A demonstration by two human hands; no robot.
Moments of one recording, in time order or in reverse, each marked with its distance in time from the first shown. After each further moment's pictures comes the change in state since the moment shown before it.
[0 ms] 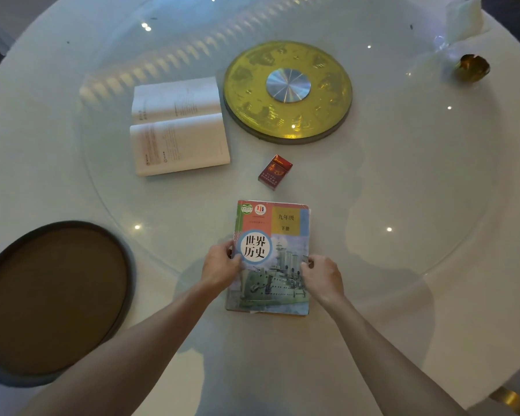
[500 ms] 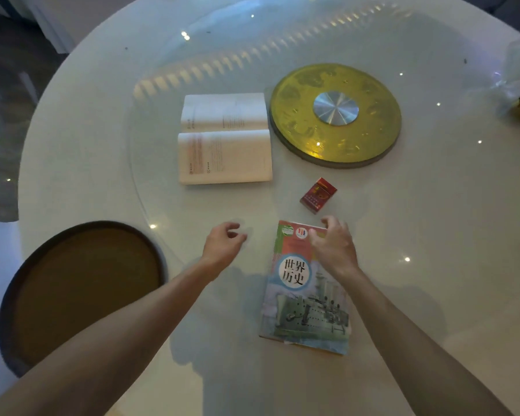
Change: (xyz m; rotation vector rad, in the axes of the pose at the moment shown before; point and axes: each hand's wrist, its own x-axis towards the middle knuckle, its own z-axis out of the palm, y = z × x) left_hand 0.057 -0.003 -0.091 -0.229 0.141 -0.098; right_hand 0.051 -0.129 -0.010 0.038 0.106 -0.213
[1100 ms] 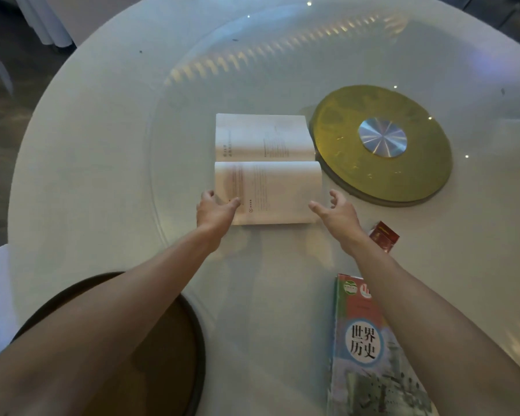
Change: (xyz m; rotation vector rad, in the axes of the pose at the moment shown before) left_hand 0.197 0.032 -0.122 -0.212 0.099 -0.092; right_hand 0.148 -0.143 0.077 0.331 -0.070 0.100
